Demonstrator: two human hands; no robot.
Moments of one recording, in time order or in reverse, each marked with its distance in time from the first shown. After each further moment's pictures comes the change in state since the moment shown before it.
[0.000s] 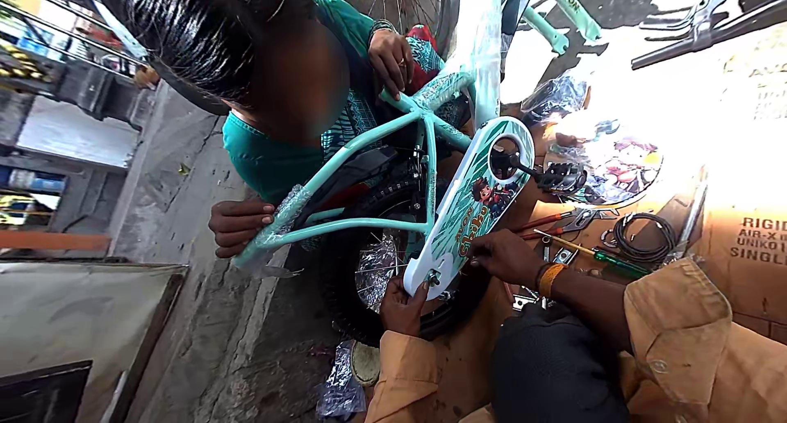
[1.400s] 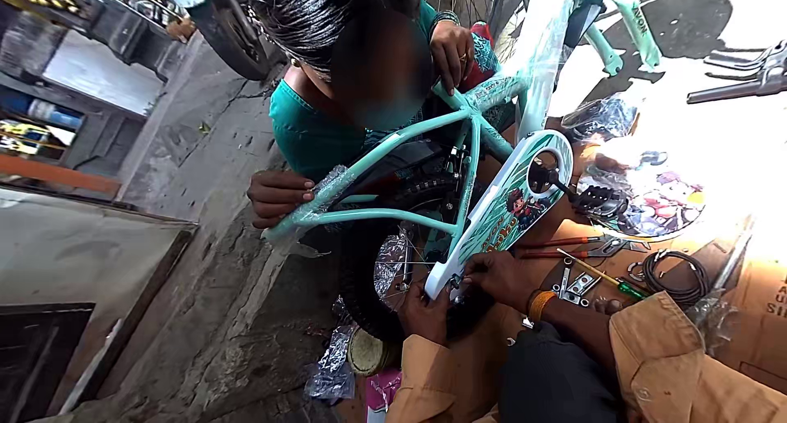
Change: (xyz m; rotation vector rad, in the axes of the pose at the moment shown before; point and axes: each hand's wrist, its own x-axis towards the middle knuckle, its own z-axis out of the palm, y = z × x) left_hand -0.017 0.009 0.017 0.166 0.183 0.009; right_hand 0.024 -0.030 0.042 0.231 0.002 0.061
